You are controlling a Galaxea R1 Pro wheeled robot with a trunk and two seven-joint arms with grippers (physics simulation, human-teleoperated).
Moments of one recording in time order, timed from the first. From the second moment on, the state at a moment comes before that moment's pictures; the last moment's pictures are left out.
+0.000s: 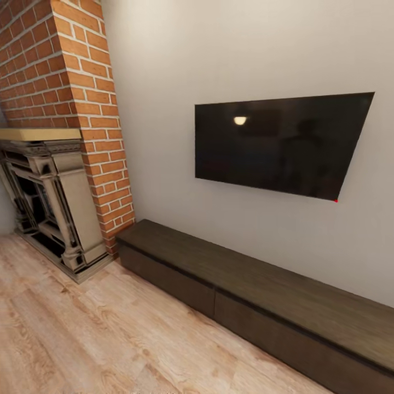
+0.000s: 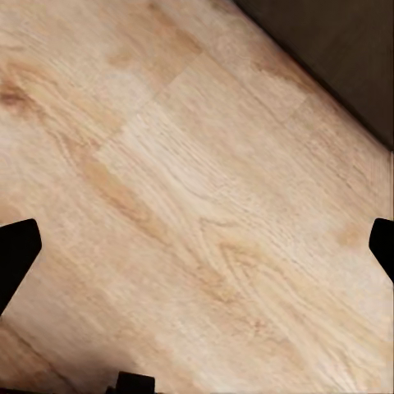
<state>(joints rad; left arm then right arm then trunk) 0.05 -0.08 0.00 -0.64 -0.01 0.11 0.15 -0.11 -0.03 0.00 -0.49 0.24 -0.05 0.01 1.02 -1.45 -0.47</state>
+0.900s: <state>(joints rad) 0.05 -0.06 0.00 -0.68 0.00 -0.02 0.14 -0.11 -0.03 0.00 -0.54 0.26 -0.05 0.00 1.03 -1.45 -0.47</state>
